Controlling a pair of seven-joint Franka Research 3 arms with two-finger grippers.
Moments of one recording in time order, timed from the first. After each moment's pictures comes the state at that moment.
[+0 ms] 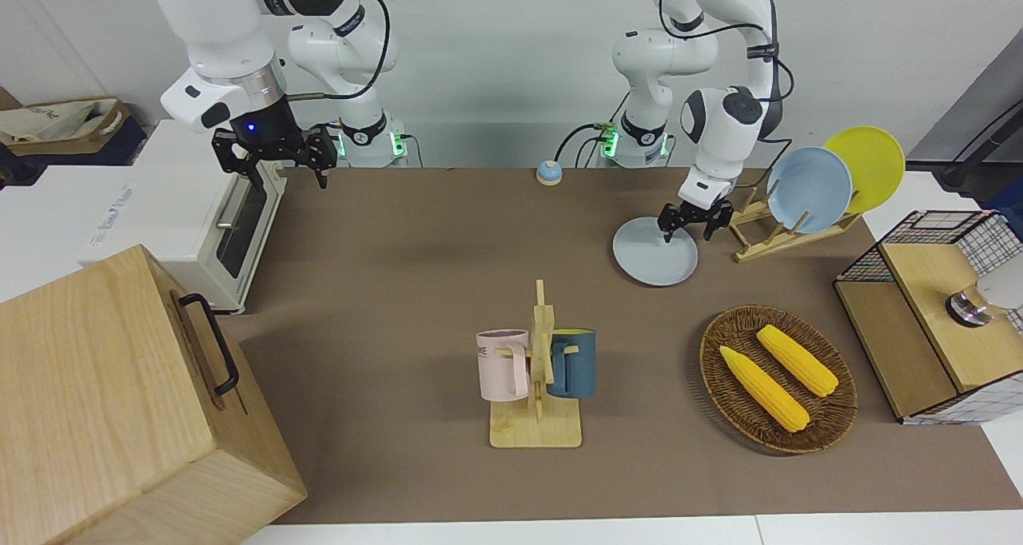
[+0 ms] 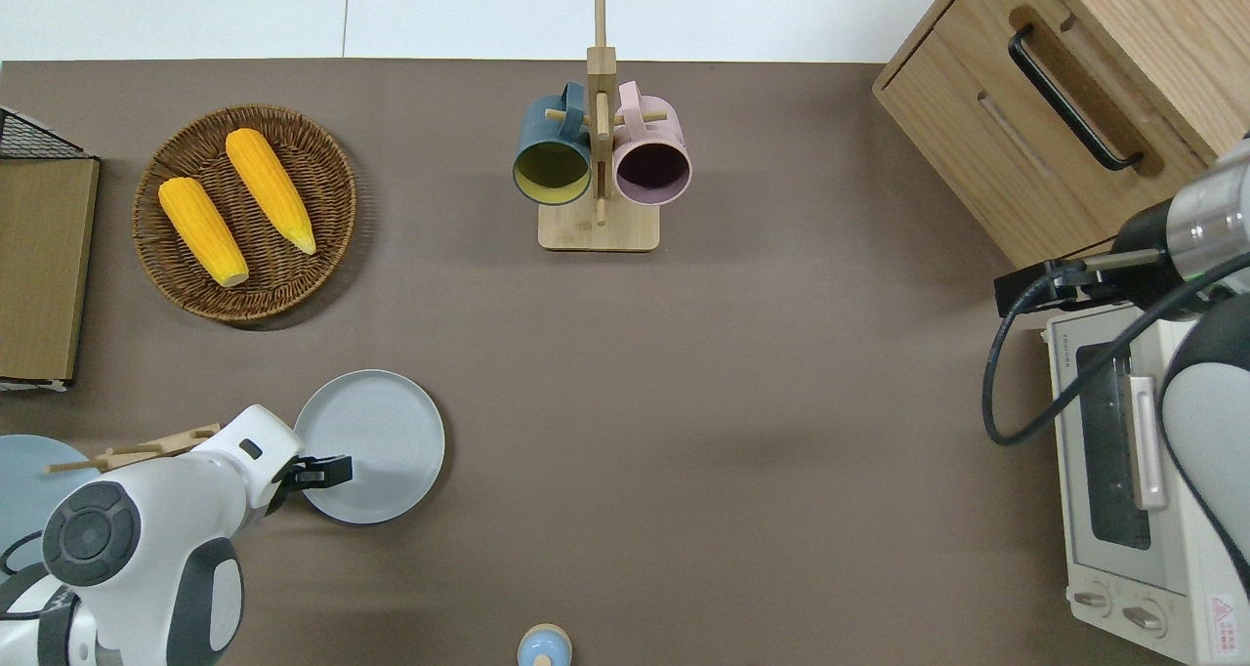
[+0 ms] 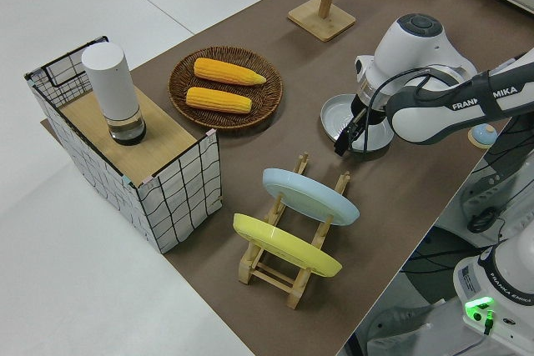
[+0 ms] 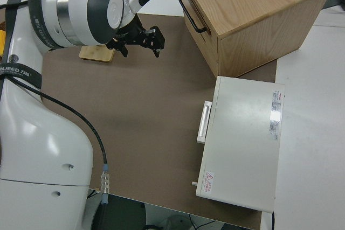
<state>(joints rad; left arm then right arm) 0.01 -0.20 -0.04 -2.67 -0.02 2.57 -0.04 -0.07 0.06 0.16 -1.49 -0.04 1.53 0.02</state>
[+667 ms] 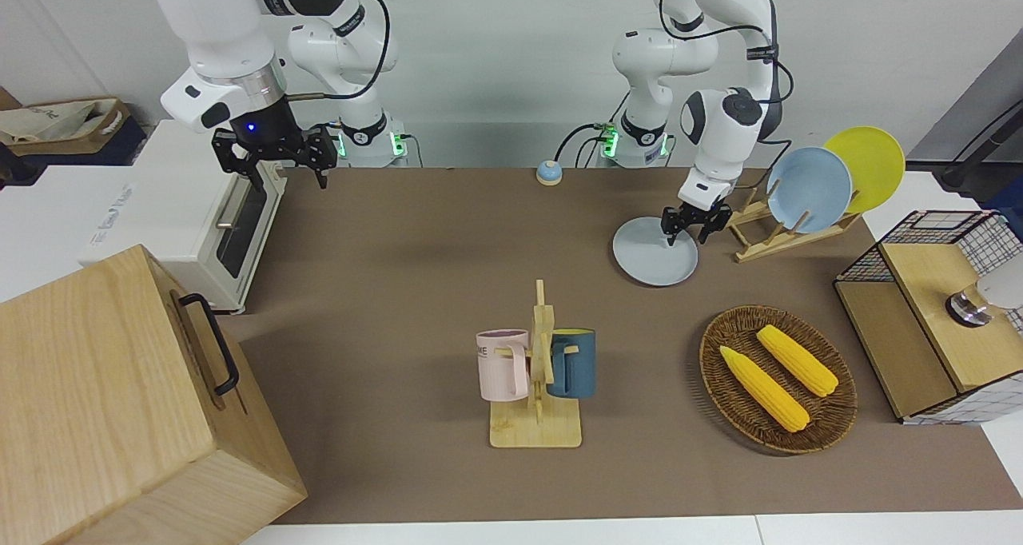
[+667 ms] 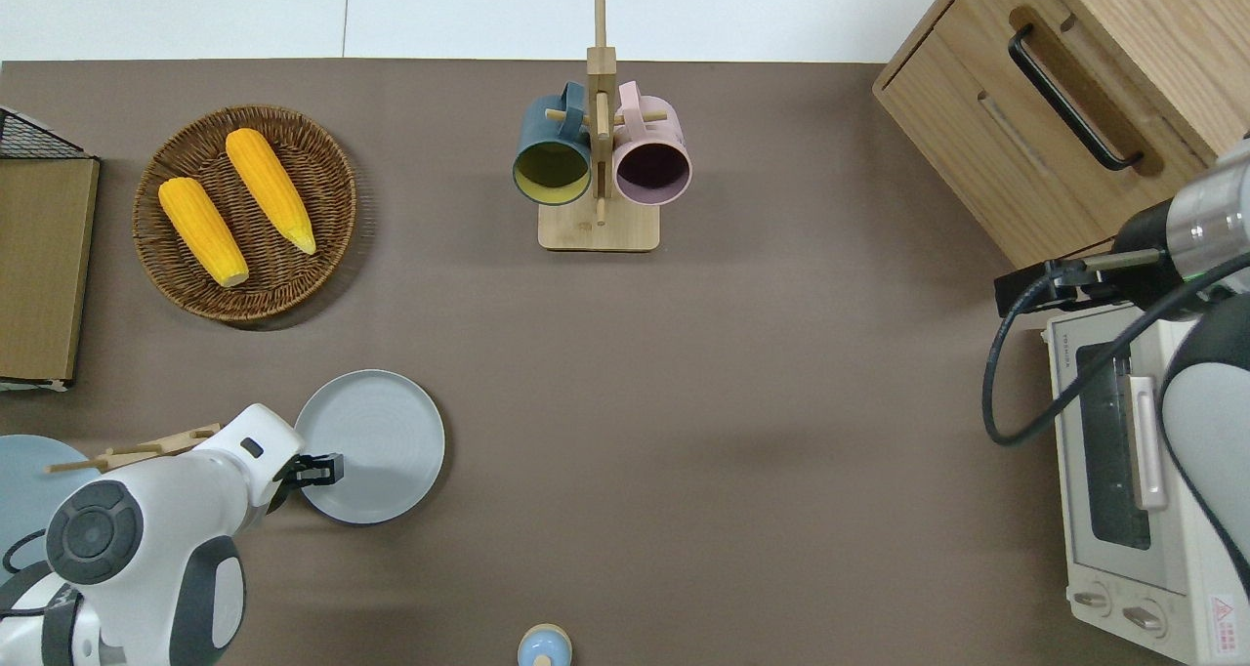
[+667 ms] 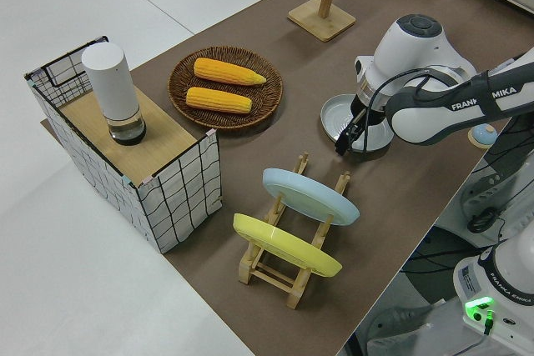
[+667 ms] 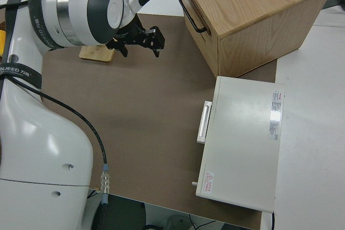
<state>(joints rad) 0.01 -0.18 -0.04 -2.67 -0.02 2.59 -0.04 -0.07 0.06 0.16 -1.49 -0.04 1.53 0.02</state>
